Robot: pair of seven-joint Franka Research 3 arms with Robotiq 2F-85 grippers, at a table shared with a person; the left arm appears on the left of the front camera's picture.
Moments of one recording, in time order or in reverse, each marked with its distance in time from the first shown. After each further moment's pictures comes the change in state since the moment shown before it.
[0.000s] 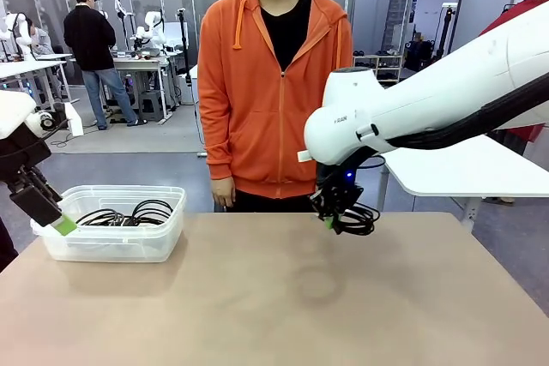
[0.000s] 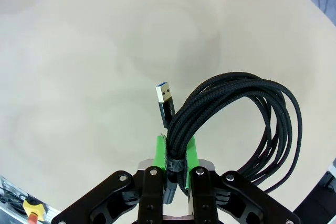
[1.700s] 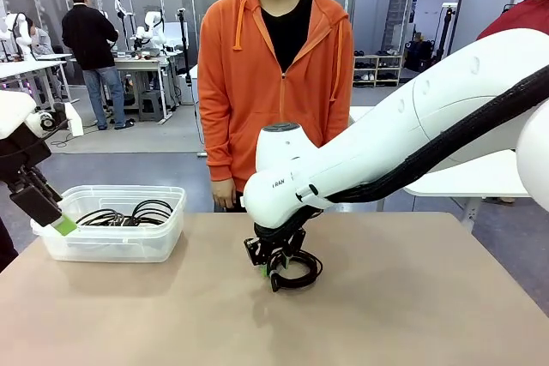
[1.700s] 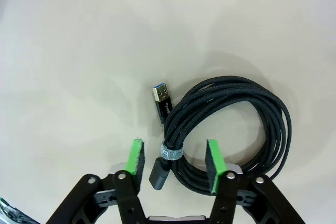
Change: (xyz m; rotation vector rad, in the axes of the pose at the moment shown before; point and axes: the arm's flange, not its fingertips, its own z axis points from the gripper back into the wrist) left arm 0.000 0.000 0.000 0.000 0.000 0.000; right arm 0.004 0.125 -0.083 0.040 0.007 0.012
